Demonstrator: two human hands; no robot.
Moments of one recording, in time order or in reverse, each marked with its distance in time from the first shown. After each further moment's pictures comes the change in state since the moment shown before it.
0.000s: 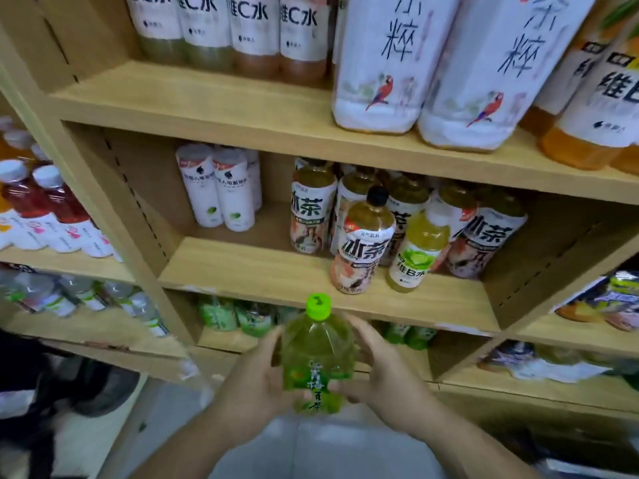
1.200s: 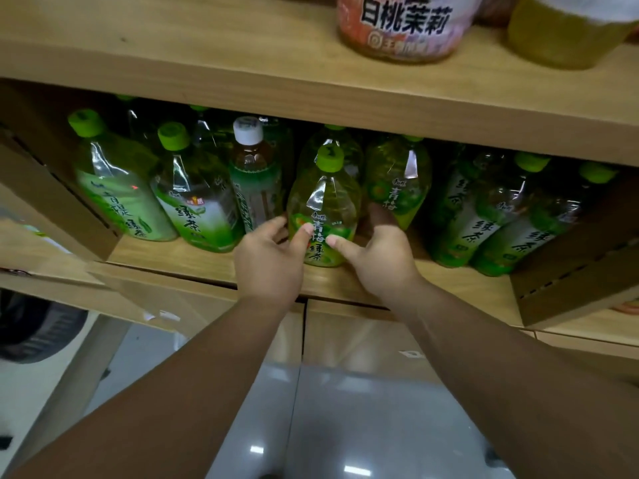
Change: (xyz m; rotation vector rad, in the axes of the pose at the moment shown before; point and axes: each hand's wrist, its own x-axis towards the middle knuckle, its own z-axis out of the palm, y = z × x) left_hand 0.209 -0.221 0.125 0.090 0.694 -0.051; right_hand 0.200 0.285 0.053 -0.190 0.439 0.032
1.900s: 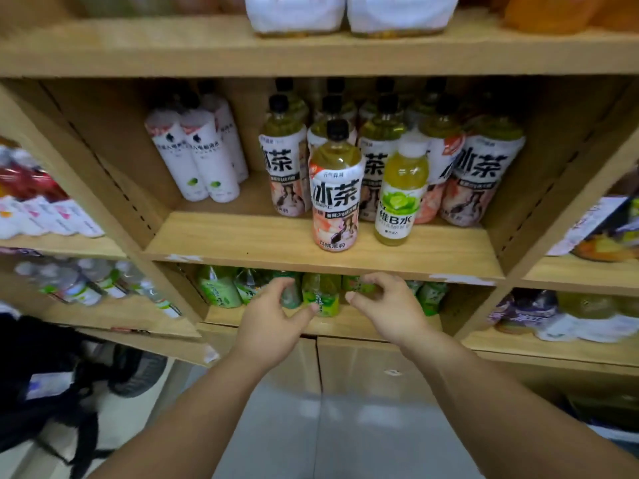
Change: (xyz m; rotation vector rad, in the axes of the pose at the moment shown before) left_hand -0.100 0.208 -0.175 0.295 -0.300 0.110; right_hand -0.105 -0.167 -0.182 -0.020 -0.096 0.133
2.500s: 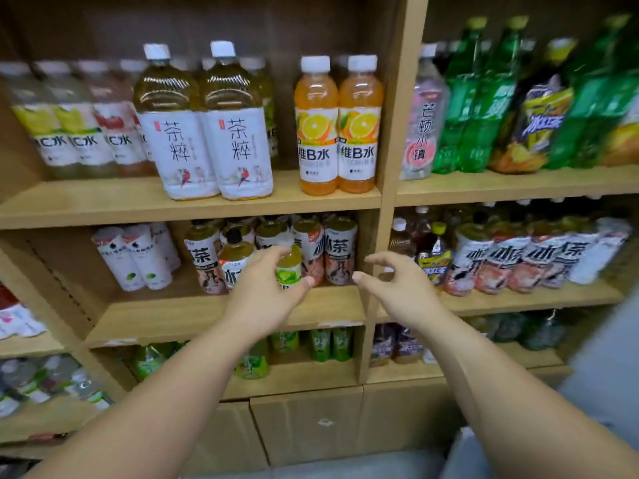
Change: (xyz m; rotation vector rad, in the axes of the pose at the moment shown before) left_hand -0.067 0.249 -0.039 0.083 0.021 0.448; right_hand -0.122 -0.070 -0.266 0.002 0.305 -0.150
